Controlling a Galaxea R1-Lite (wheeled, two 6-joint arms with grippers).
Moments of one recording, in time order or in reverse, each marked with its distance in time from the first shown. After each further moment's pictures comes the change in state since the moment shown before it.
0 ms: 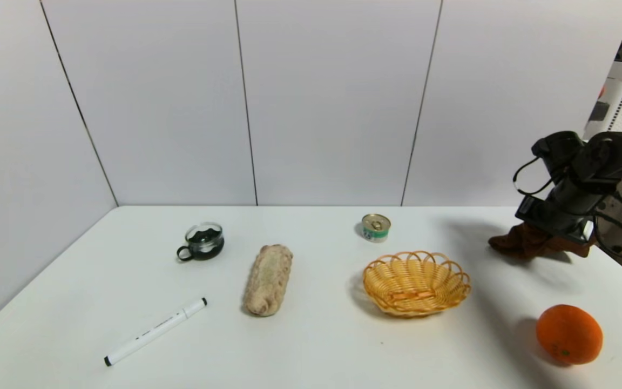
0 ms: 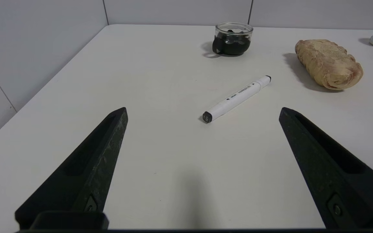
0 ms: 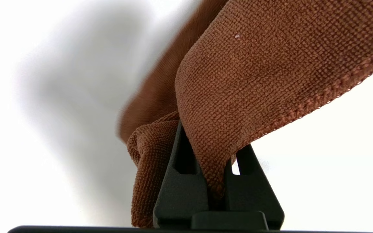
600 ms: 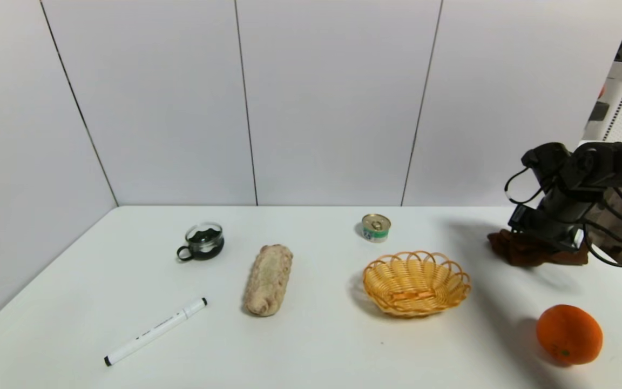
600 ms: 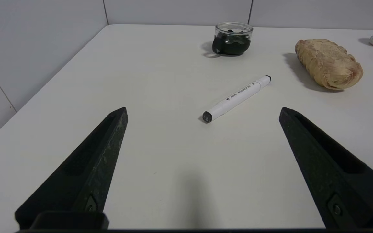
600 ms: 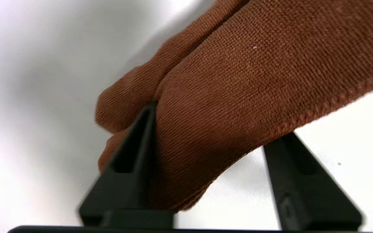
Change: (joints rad) left arm 0.000 0.000 0.000 0.000 0.000 0.000; right arm -0.005 0.073 0.004 -0.004 -0.006 0.012
